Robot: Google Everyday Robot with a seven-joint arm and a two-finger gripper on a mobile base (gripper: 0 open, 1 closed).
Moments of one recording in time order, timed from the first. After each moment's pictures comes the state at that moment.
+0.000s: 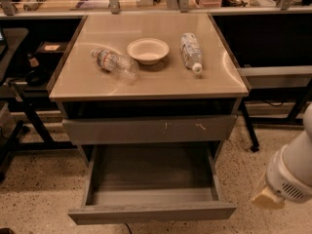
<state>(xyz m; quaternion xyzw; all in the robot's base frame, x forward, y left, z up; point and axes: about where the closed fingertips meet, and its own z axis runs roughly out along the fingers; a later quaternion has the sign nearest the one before) 0.331 -0.240 0.745 -0.47 0.88 0.07 0.05</state>
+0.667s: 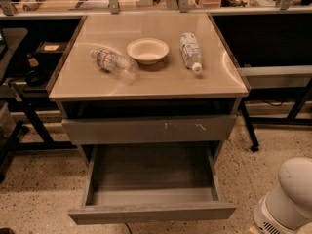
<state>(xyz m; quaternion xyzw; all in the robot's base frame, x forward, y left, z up) 0.281 -0.247 0.601 -0.40 0.91 0.12 -0.01</state>
